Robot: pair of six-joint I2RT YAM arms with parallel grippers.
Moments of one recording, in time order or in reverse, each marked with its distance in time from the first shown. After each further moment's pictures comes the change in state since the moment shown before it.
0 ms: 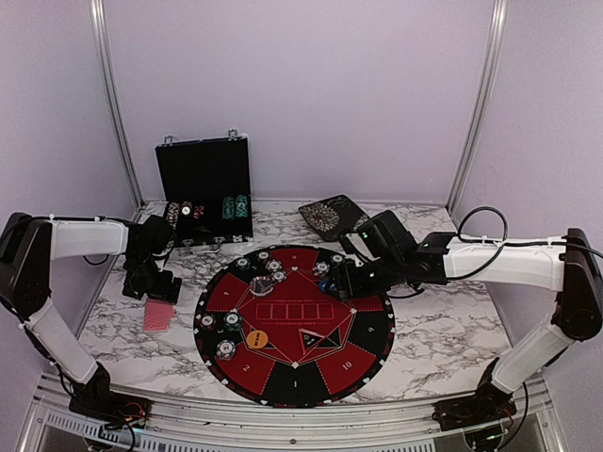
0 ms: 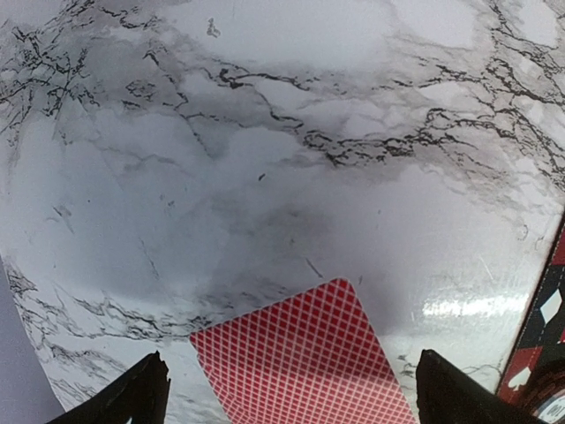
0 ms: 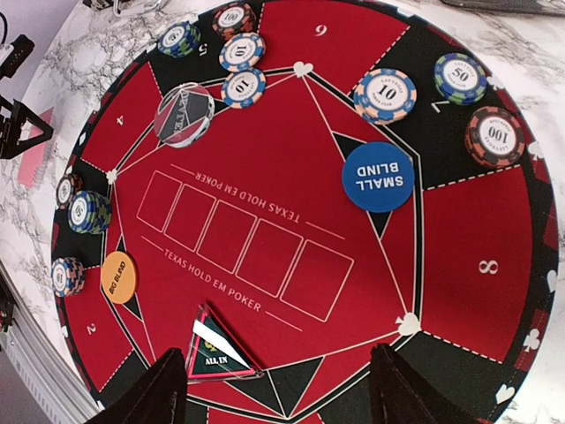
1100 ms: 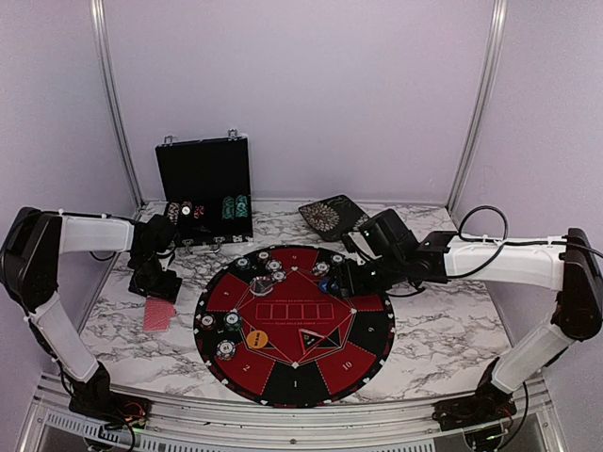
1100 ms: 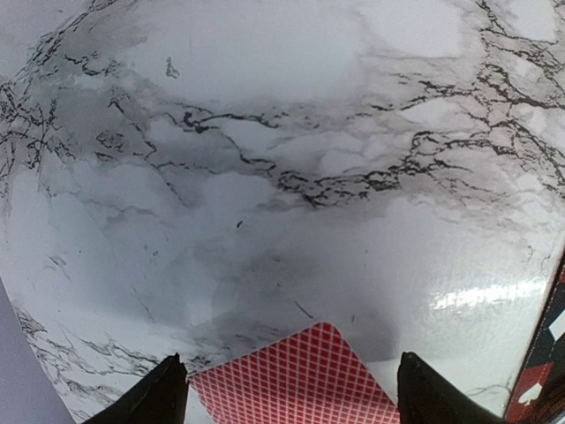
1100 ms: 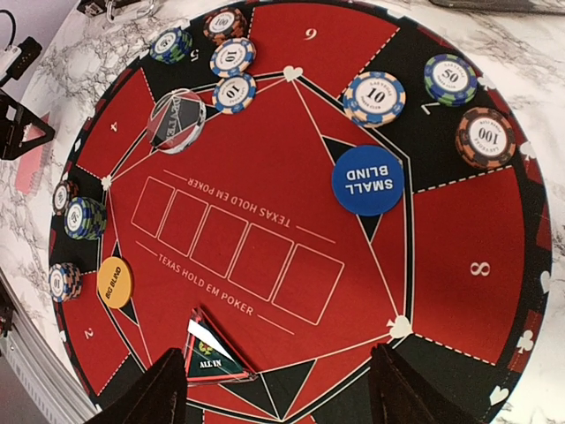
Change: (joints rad) left arm 0.006 0.065 0.037 0.027 -0.002 0.103; right arm -0.016 0.000 0.000 0.000 0.000 0.000
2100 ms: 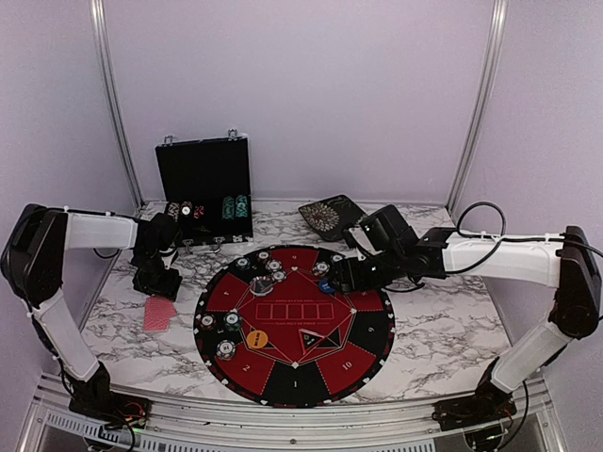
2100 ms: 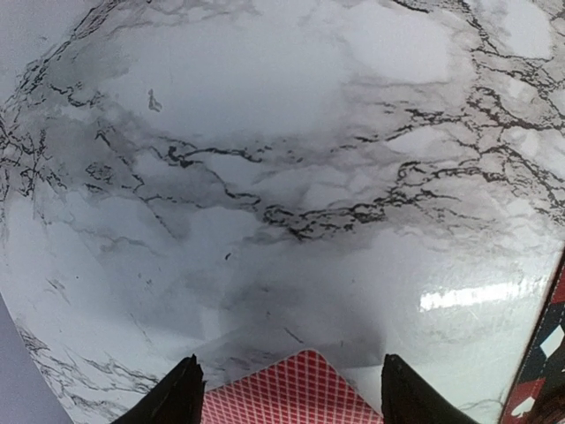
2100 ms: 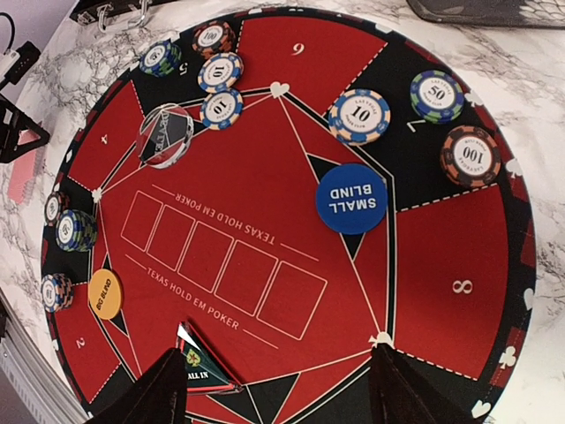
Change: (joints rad) left arm 0.005 0.043 0.034 0.006 0.008 0.024; right arm -0.035 0.021 0.024 0.000 0.002 -0.037
